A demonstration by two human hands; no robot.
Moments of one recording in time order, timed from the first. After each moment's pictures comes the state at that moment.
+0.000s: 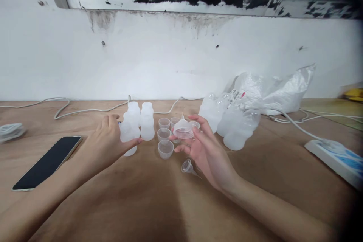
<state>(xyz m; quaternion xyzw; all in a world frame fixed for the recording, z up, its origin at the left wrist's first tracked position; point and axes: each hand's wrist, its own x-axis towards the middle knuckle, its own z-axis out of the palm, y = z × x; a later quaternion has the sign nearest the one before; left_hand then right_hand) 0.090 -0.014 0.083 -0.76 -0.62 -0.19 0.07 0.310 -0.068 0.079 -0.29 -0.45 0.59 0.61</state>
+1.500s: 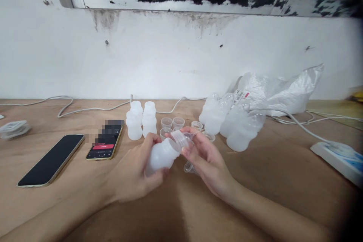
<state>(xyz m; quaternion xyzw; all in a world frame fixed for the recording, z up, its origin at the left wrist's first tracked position) 0.129 -0.060 0.087 -0.85 -0.40 -0.20 -0.28 0.307 -0.075 0.063 -0.30 -0.56 0.54 0.55</state>
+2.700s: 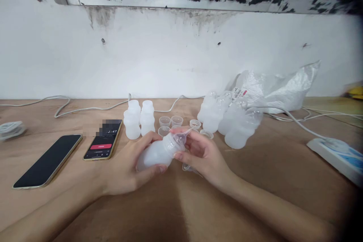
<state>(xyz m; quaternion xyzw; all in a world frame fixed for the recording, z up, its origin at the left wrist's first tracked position) 0.122 -0.052 0.094 -0.86 -0.34 -0.20 -0.31 0.315 -0.067 0.066 -0.33 -0.64 0.47 0.52</state>
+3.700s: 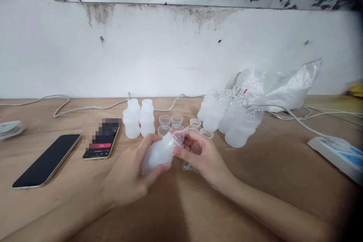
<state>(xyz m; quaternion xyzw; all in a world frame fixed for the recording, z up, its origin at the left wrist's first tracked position) 0.132 -0.064 0.083 -0.84 -0.41 -0.23 -0.28 0.310 -0.066 0.060 -0.36 -0.56 0.52 0.53</state>
